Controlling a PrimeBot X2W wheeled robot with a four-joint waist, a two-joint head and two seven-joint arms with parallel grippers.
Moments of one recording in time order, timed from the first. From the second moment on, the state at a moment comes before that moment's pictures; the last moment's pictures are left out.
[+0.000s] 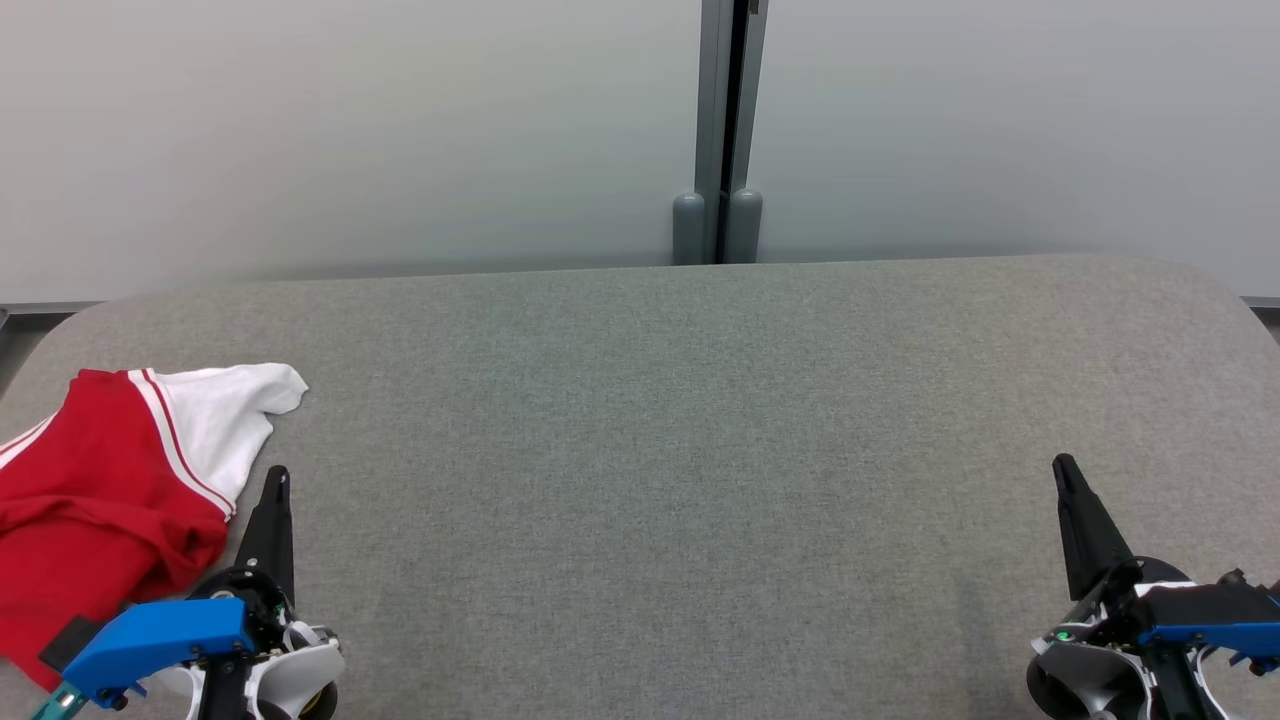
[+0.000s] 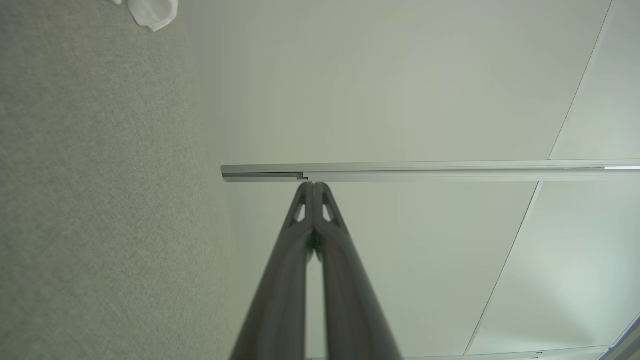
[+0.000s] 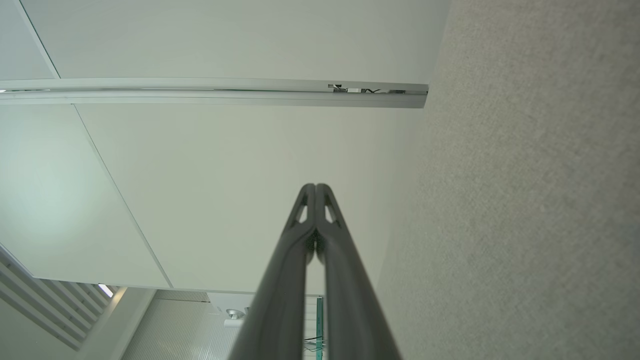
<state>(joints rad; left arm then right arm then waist) -0.10 0.05 0.12 0.25 -1.61 -0.13 0.11 -0.11 -0.05 -0.11 0.24 1.61 0.13 0.11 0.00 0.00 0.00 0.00</state>
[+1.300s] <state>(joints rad) -0.10 0.05 0.12 0.25 -1.61 -0.13 0.11 -0.11 -0.05 -0.11 0.24 1.61 0.13 0.11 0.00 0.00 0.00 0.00</state>
